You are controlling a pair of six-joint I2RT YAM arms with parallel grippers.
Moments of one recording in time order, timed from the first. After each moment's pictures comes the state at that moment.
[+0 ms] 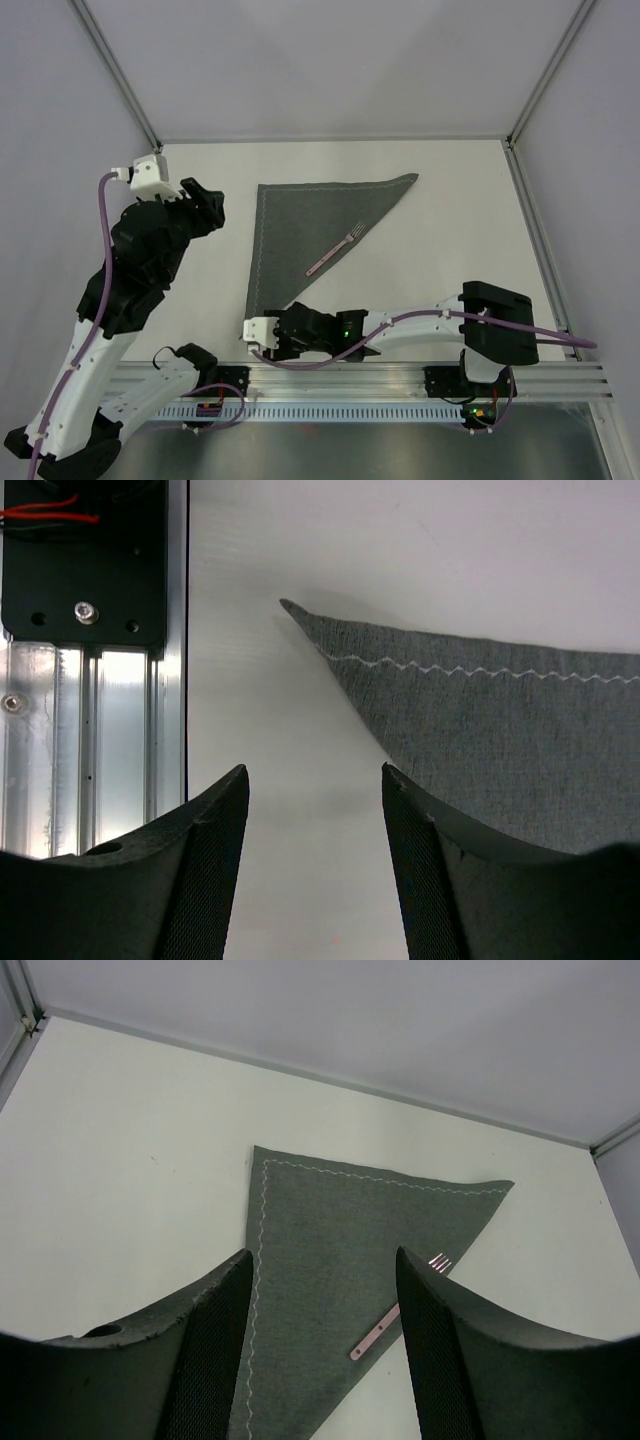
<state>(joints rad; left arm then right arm) -0.50 0.80 1.26 -0.66 -0.44 -0.42 1.41 1.67 0.97 0.10 0.09 -0.33</state>
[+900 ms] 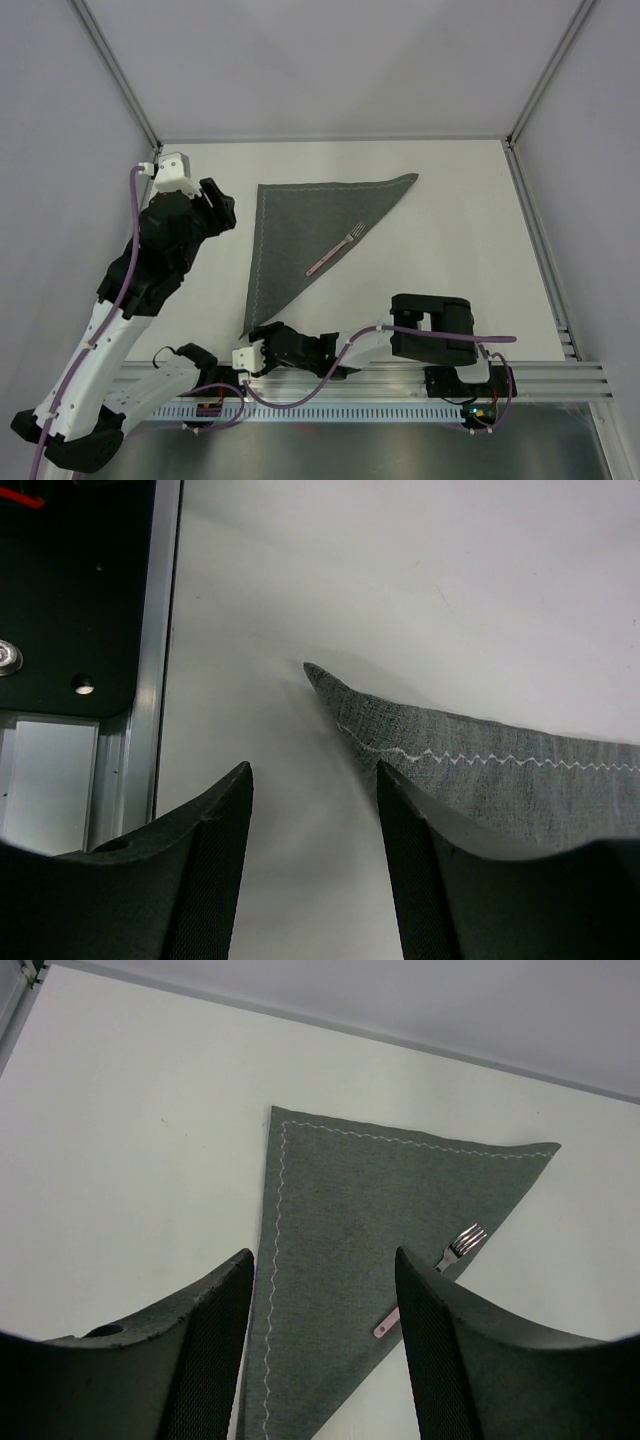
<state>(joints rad) -0.50 0.86 1.22 -0.67 -0.44 -0.42 1.48 1.99 0.94 0.59 0.21 -0.57</state>
